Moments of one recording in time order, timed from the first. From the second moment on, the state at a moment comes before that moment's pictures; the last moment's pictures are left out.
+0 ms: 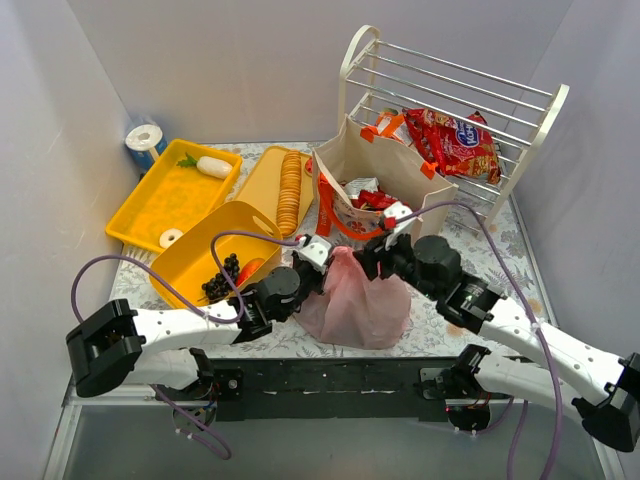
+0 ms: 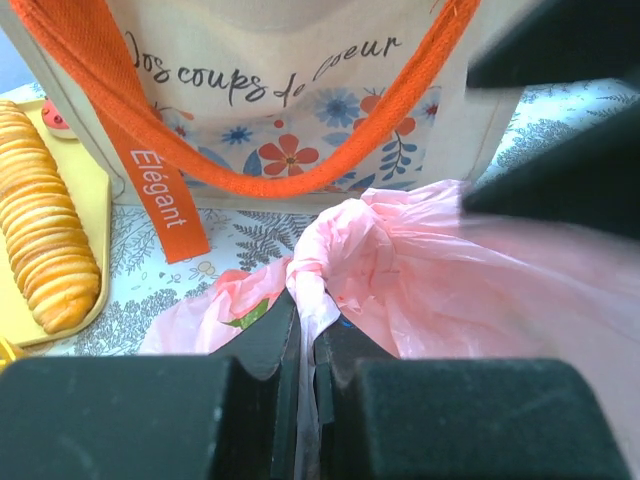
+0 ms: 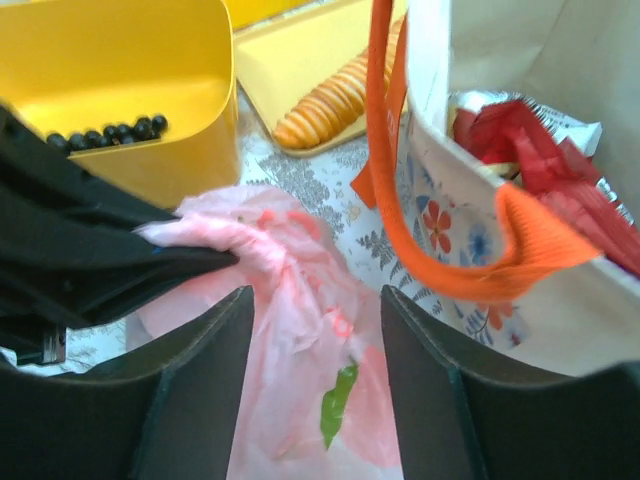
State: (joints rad) left arm -1.10 1.24 0.55 0.57 -0.46 -0.04; right arm 0.94 0.87 0.68 -0.05 0.20 0.07
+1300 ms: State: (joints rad) left arm -1.11 1.12 0.43 0.70 -0.40 -0.02; right arm 0.59 1.19 0.62 0.15 -0.80 -0.18
